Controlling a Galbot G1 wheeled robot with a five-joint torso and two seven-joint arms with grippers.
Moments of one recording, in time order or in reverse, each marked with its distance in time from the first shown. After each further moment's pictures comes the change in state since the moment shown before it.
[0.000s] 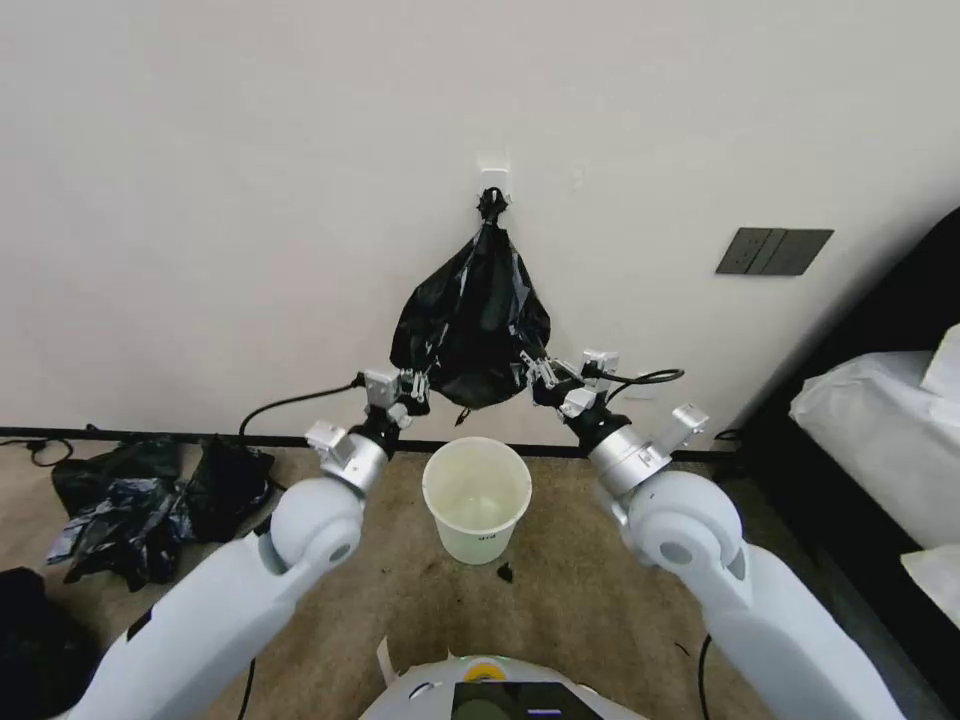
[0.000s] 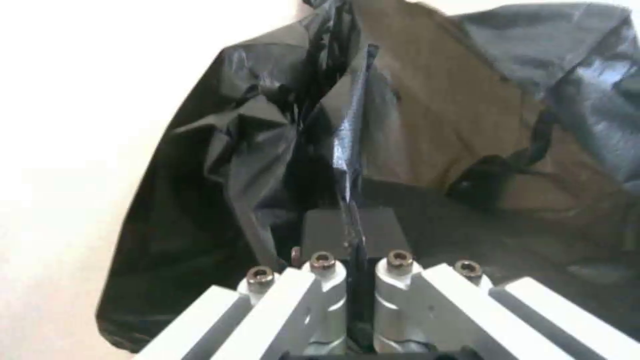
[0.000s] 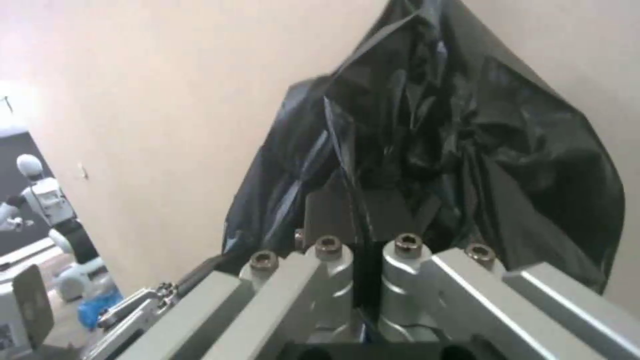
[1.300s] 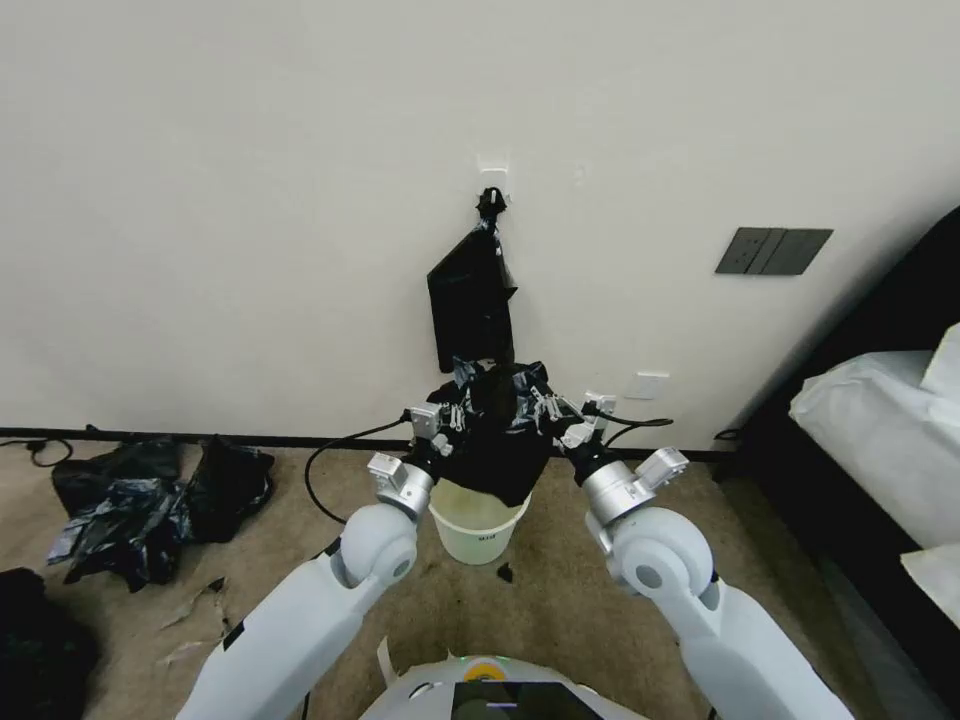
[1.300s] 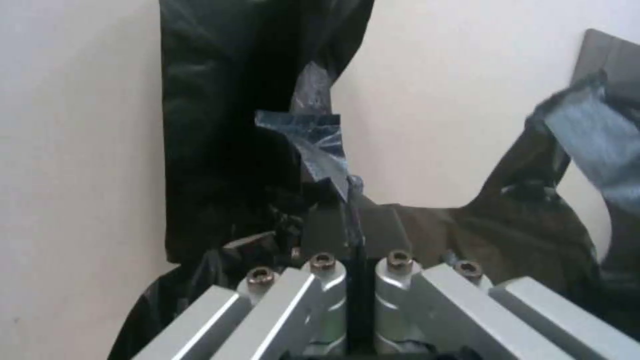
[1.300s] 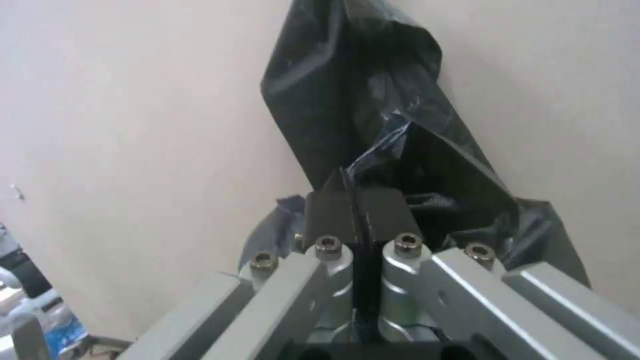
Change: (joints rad) left arm 0.022 -0.233 0.141 0.169 0.133 -0.064 0.009; right arm -0.171 0.085 0.044 -0.065 -0.104 0.084 -0.035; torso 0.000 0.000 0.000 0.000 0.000
